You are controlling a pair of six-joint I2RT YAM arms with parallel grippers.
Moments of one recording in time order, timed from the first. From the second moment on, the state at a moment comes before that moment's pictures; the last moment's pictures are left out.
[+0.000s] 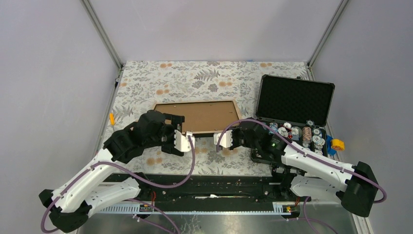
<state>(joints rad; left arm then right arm) -0.76 0.83 1.02 -0.88 0.14 0.97 0.92 1.05 0.69 -0.24 0.00 -0.95</state>
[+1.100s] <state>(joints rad) -0.85 0.61 0.79 -0.84 -0.14 0.90 0.92 1.05 0.76 -0.34 -0.02 -0.92</state>
